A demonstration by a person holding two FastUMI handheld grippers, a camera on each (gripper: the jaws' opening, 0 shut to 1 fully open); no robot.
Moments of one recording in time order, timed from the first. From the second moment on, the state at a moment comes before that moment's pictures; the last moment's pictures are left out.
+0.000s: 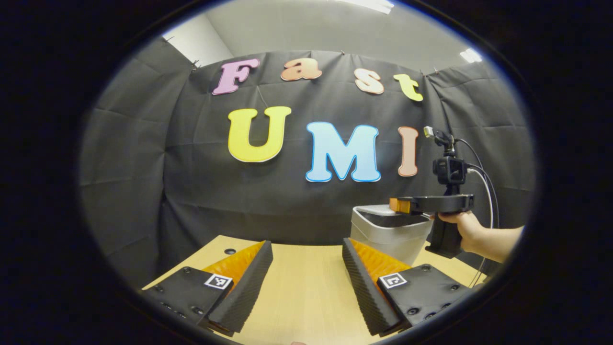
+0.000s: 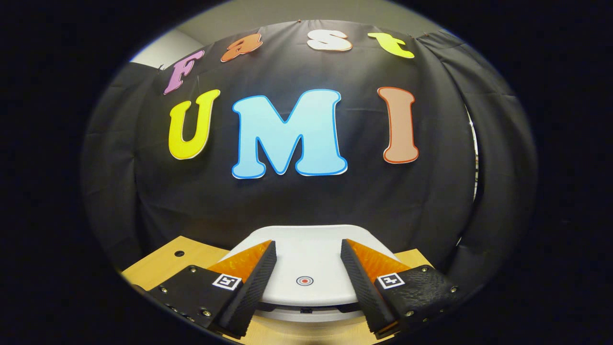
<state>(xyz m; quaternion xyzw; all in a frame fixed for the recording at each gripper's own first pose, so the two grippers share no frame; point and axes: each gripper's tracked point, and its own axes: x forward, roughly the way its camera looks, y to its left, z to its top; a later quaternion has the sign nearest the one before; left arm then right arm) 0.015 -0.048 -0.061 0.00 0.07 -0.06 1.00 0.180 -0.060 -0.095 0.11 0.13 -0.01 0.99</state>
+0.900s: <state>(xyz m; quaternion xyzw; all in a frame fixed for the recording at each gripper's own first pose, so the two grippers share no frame) 0.036 -0.039 -0.074 0.00 0.08 -0.05 1.00 0.176 -0.053 -0.121 0.08 0.07 -0.04 0.99</state>
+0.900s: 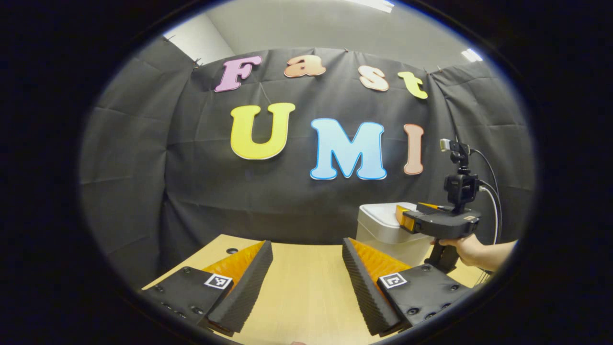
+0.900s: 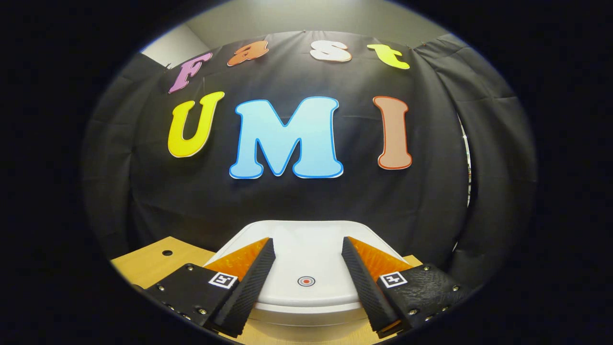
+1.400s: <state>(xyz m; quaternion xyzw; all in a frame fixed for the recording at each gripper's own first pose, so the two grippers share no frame) 0.031 -0.038 -0.063 0.00 0.07 -0.04 1.00 0.175 -0.057 -0.119 0.10 0.05 -0.06 0.99</state>
